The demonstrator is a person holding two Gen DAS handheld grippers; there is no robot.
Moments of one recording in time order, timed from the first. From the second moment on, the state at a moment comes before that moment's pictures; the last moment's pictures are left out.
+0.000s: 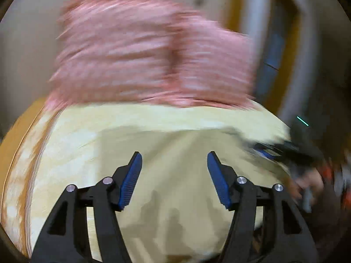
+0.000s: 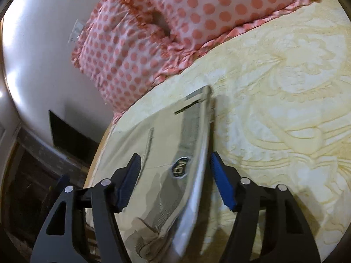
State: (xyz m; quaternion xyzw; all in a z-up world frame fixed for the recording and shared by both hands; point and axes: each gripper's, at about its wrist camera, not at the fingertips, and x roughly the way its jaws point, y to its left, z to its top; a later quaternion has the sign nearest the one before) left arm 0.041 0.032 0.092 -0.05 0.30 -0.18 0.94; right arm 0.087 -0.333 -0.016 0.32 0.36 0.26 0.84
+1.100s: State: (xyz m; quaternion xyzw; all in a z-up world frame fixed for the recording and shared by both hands) left arm 0.300 0.021 0.041 -0.03 0.43 -0.12 0.89; right arm 0.274 -0.317 0.005 0.24 0.41 0.19 0.86
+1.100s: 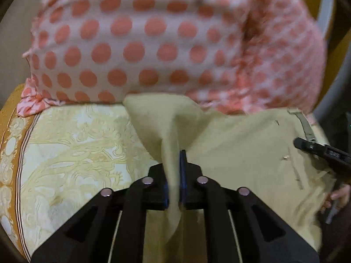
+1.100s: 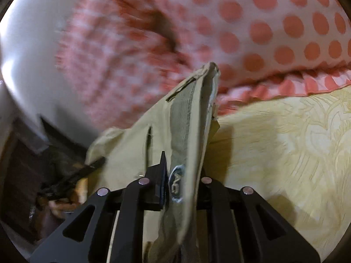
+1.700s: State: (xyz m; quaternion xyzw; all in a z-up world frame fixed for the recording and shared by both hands) left arm 0.268 0.032 0.025 -0.12 0.46 -0.15 0.87; right arm 0.216 -0.326 0.007 0.31 0.41 0.20 0.84
